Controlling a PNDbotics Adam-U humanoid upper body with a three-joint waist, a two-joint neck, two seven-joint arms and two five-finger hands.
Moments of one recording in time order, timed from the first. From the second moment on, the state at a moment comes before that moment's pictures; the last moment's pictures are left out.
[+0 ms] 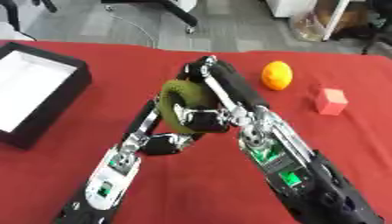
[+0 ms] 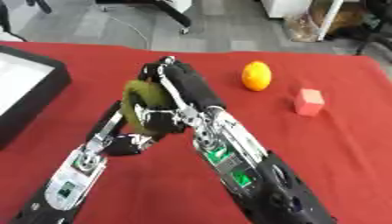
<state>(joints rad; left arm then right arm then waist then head) -0.40 0.09 -0.34 -1.48 -0.27 -0.25 -0.04 -0.60 -0.07 0.55 -1.76 0.81 0.29 0.17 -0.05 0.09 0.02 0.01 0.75</state>
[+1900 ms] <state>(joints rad) -0.40 0.14 -0.27 -1.49 -0.32 -0.28 0.18 -0.65 -0.13 0.37 -1.98 0.64 0.13 0.20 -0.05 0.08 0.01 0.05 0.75</state>
